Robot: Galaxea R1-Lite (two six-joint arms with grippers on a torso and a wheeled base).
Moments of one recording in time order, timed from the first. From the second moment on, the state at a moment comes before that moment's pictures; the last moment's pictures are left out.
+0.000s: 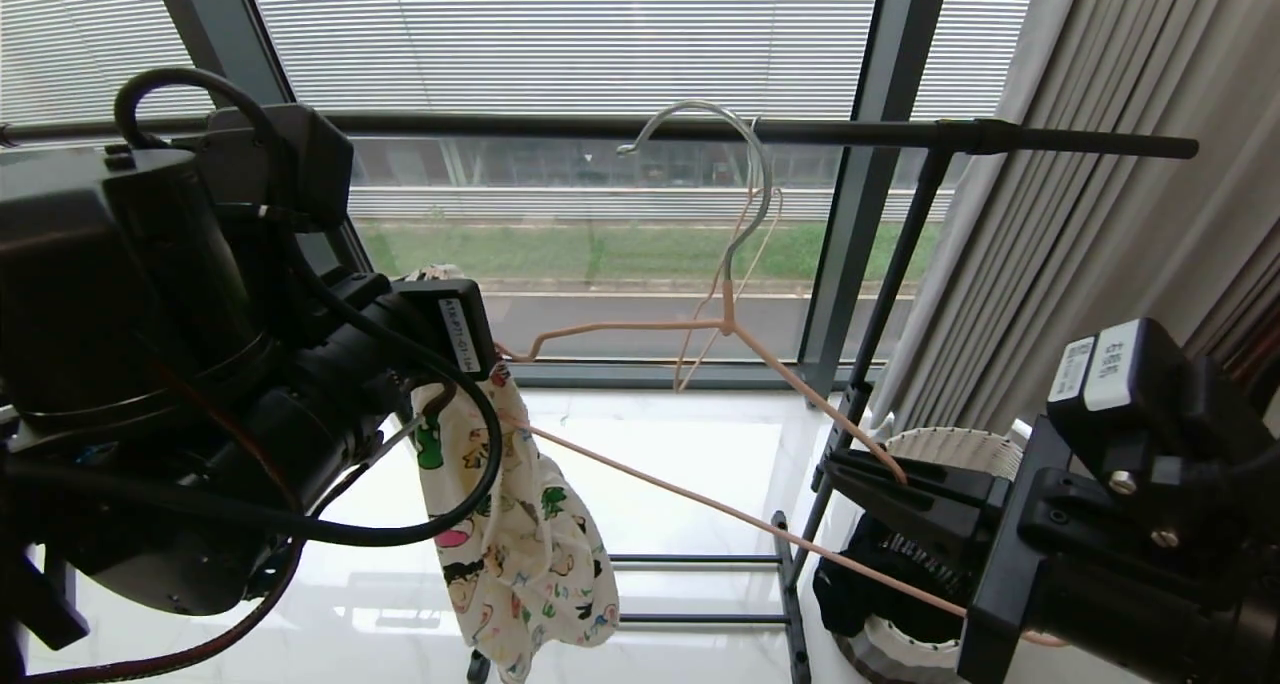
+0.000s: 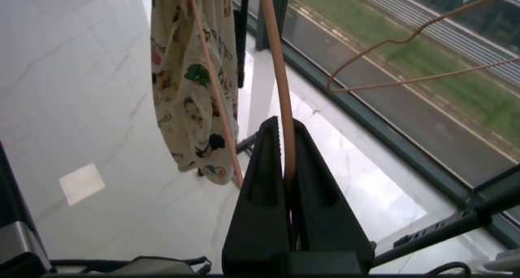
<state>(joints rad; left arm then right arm) -0.73 1.43 -0.80 -0.60 0.69 -0.01 1.07 1.34 -0.58 -0.65 -0.13 -0.12</state>
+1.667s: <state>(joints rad) -0.90 1.45 -0.88 -0.59 0.74 -0.01 1.07 1.76 -0.78 -0.93 -0.25 -0.04</state>
